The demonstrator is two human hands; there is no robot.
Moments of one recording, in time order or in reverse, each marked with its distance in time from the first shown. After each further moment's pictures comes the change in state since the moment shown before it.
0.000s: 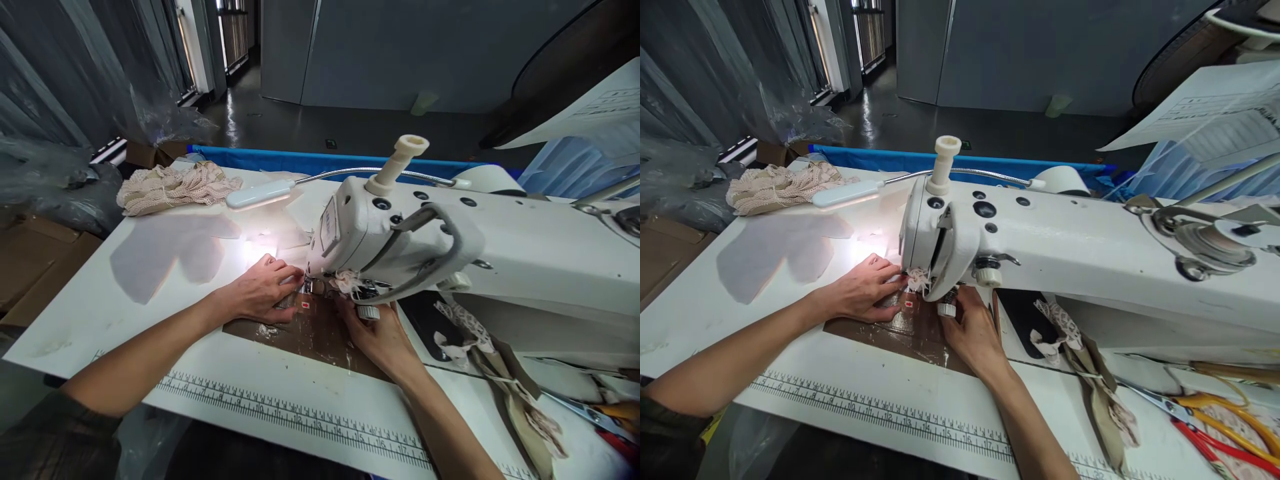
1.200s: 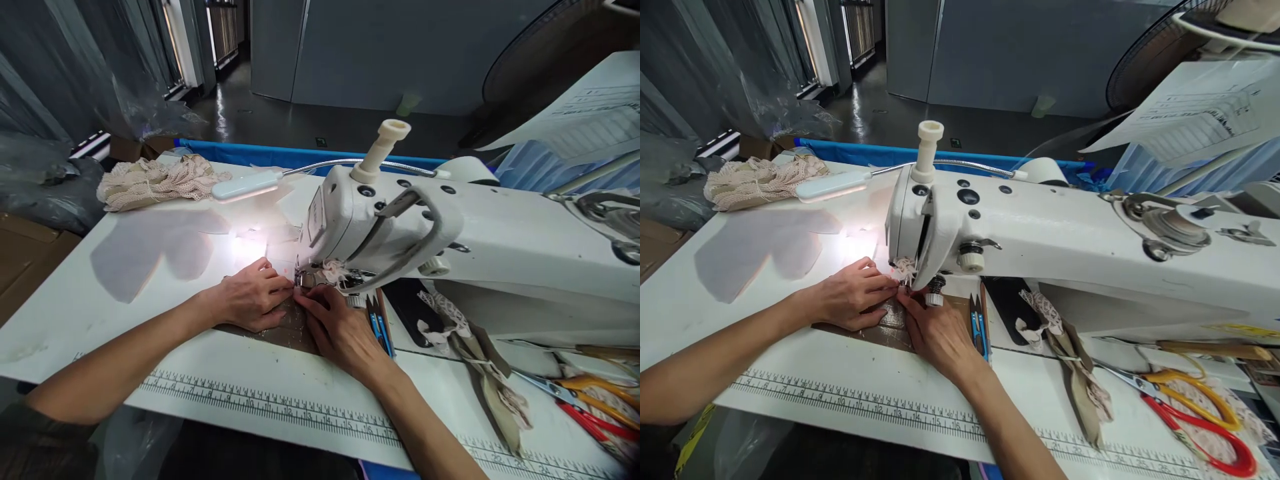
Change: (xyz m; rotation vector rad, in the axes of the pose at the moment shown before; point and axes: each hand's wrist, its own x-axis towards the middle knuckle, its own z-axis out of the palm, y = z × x) left_hand -0.004 0.010 -0.007 -0.012 0.046 0.164; right_hand -0.016 -0.008 0.016 -0.399 -0.145 -0.445
